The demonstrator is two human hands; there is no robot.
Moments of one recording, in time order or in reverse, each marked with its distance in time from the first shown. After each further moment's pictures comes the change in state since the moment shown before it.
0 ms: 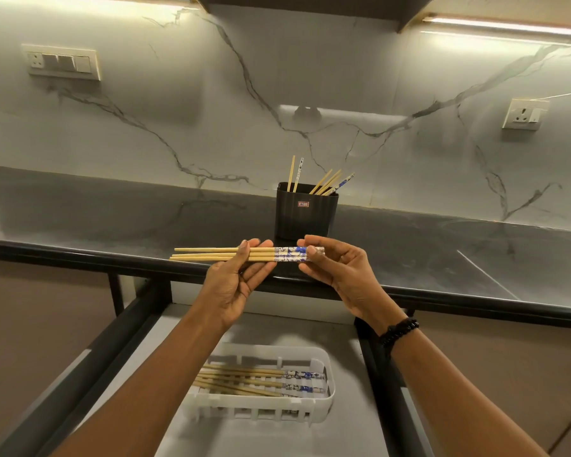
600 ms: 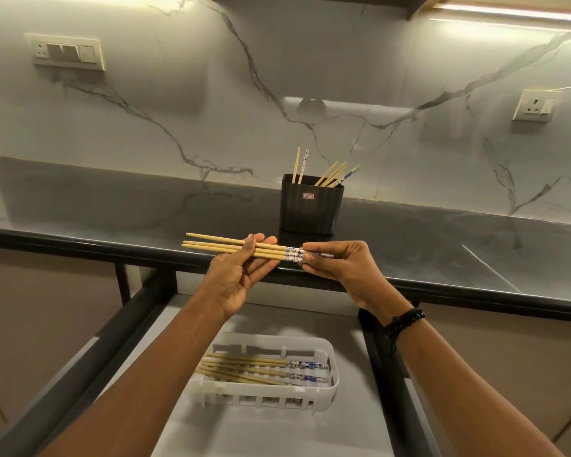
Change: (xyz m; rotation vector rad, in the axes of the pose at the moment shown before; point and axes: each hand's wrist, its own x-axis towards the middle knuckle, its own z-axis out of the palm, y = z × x) left_hand 0.002 0.002 -0.006 0.089 -0.006 -0.018; right_hand 0.001 0.003 -0.003 -0.110 -0.008 0.080
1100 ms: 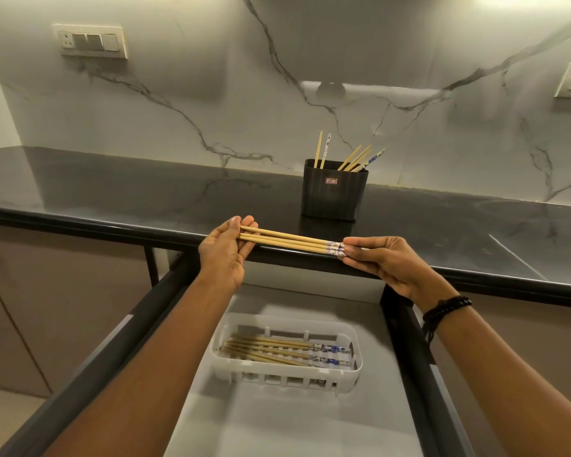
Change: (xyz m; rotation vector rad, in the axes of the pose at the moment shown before) left_hand 0.008 0.024 -0.027 -0.092 0.342 0.181; right_hand 0.002 0.005 -0.028 0.101 0.091 0.277
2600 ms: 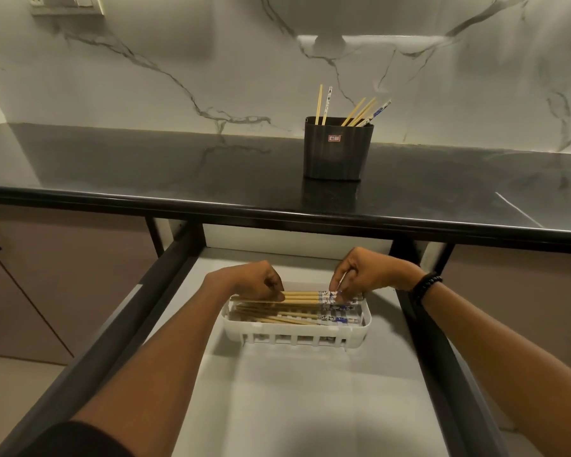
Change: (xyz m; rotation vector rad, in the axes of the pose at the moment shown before) left_hand 0.020 -0.057 -0.072 1.900 -0.927 -0.179; right_hand 0.011 0.075 0.006 -1.060 -0.426 0.147
